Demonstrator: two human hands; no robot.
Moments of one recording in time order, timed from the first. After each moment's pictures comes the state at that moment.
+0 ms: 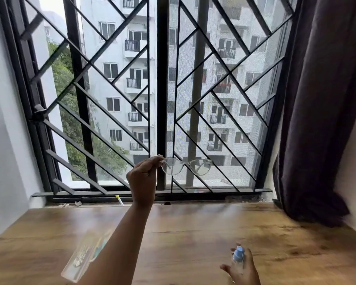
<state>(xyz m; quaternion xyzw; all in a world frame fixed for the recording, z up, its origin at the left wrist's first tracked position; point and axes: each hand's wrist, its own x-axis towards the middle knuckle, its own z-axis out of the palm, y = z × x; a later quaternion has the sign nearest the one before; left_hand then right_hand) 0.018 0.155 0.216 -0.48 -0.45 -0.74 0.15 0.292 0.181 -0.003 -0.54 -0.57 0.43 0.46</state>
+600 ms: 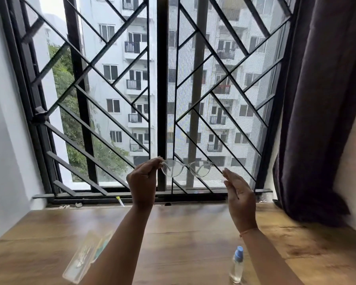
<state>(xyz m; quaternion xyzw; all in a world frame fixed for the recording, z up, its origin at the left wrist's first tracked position) 0.016 0.153 0.213 -0.48 -0.45 -0.74 0.15 0.239 0.204 0.181 -0.33 -0.67 0.16 0.65</state>
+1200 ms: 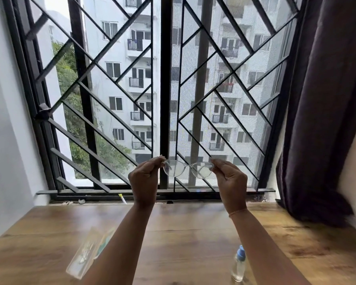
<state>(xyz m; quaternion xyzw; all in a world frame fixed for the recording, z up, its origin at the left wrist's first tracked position) 0.014 0.150 0.210 -0.49 -0.45 -0.73 0.16 0.206 0.208 0.216 -0.26 -0.69 0.10 0.67</state>
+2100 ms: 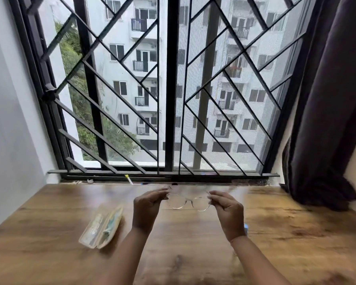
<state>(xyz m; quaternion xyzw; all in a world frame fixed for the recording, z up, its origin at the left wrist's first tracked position) 0.006 0.112 0.091 -0.55 -0.52 -0.65 0.05 0.220 0.193 0.081 -0.35 -0.72 0.17 0.58</state>
